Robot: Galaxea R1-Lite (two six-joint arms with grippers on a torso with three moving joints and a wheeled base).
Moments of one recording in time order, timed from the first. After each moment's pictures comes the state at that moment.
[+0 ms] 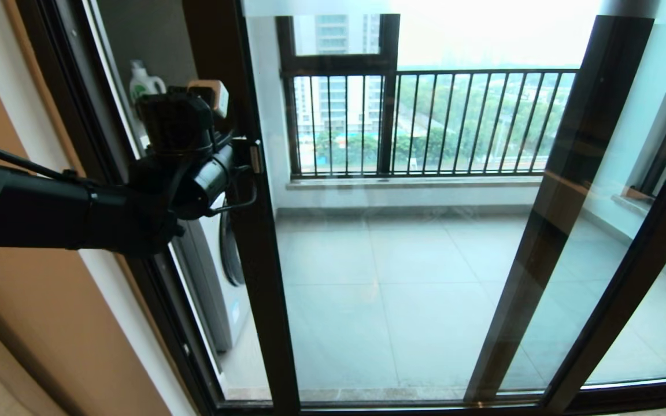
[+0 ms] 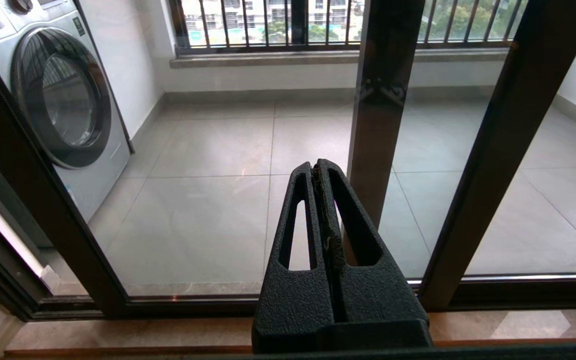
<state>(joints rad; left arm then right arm) -0.36 1.91 -1.29 -0.67 0.37 0.03 0.00 0.00 0.00 -0.03 0.03 -0.02</state>
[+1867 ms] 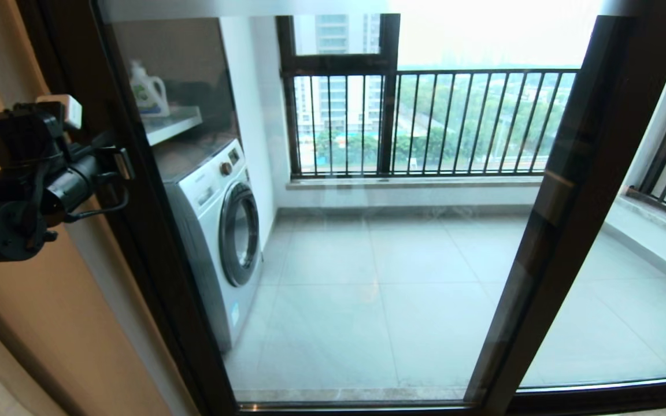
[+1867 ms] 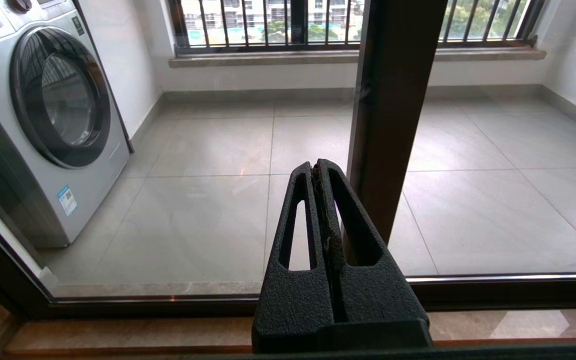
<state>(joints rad) 0.15 1.88 -1.17 -0.75 0.14 0.03 0.00 0.00 0.00 -0.03 0.03 -0.02</state>
